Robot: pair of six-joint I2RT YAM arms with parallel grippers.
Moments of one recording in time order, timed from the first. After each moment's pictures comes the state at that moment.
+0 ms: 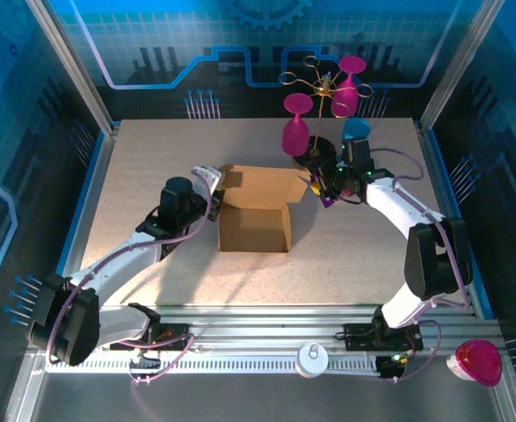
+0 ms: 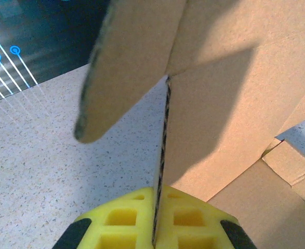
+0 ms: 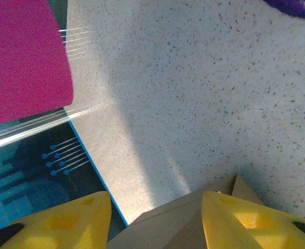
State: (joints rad) left arm -0.37 1.22 0.68 0.16 0.09 0.12; right arm 0.21 1.63 1.14 -0.27 -0.46 1.31
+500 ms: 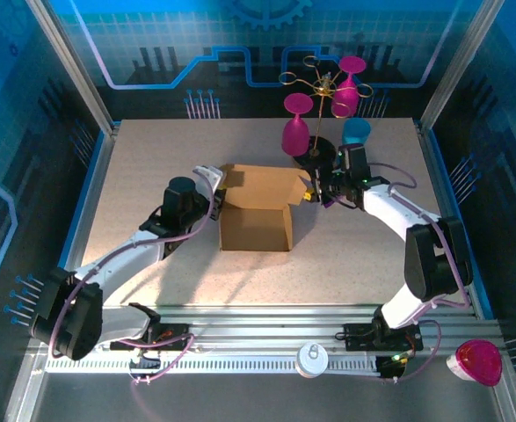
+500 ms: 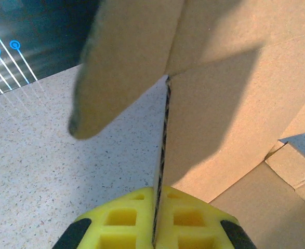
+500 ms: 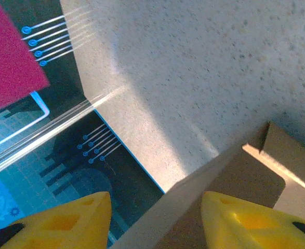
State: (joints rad) left arm -0.38 1.26 0.68 0.20 0.07 0.09; right arm 0.24 1.62 1.06 -0.17 -0.56 1.58
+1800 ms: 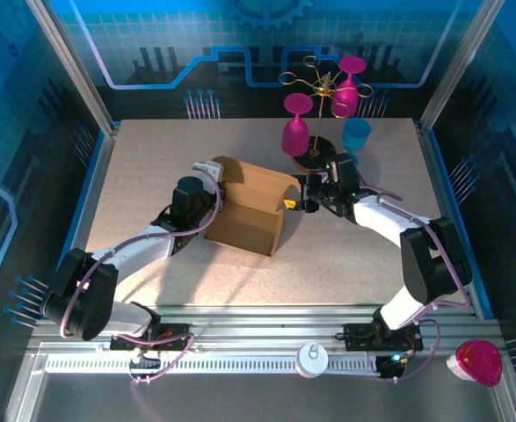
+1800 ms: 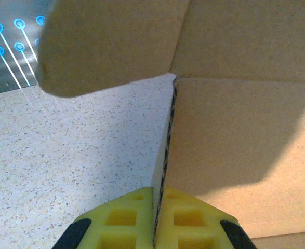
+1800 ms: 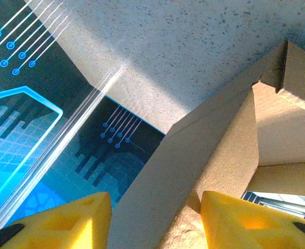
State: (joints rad) left arm -0.41 1.39 0.68 0.38 -0.11 -0.04; right arm 0.34 1.61 0.95 0.02 -0.61 2.00
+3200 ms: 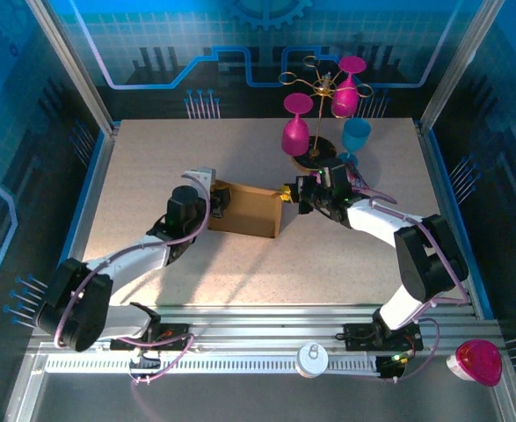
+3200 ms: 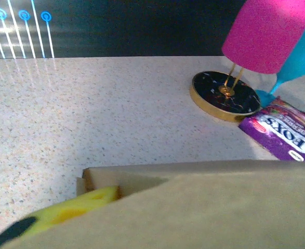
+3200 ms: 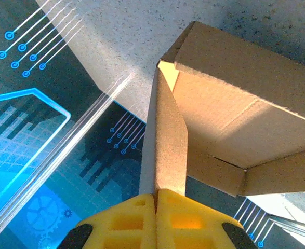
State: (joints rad) left arm -0.41 1.30 0.57 0.42 -0.04 -0.23; right arm 0.39 1.63 0.92 0.14 -0.50 2.03
